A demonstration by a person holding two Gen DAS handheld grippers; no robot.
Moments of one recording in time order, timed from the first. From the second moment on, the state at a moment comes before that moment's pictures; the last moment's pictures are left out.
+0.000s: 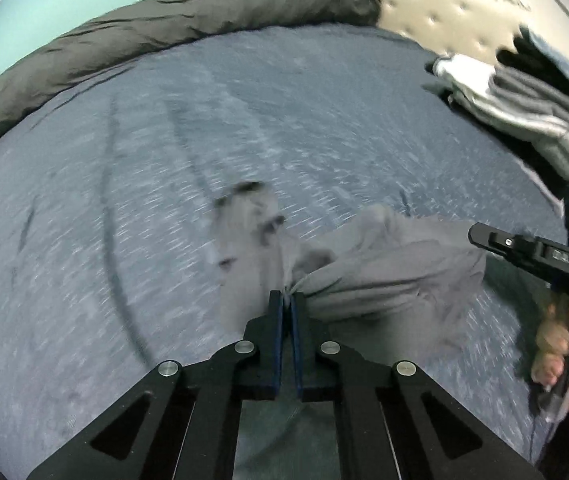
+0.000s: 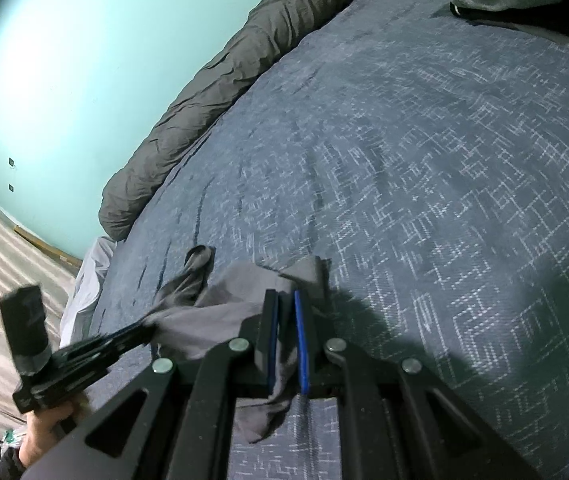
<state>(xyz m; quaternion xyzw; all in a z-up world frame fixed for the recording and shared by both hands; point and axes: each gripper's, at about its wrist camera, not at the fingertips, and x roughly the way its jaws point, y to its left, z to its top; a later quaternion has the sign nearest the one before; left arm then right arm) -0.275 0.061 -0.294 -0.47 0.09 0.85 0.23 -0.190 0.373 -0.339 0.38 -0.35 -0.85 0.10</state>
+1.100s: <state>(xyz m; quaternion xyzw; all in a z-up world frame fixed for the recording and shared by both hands) -0.323 0.164 -0.328 -0.51 0.13 0.81 0.26 -0.192 0.383 -0.340 0.38 -0.35 -0.85 0.09</state>
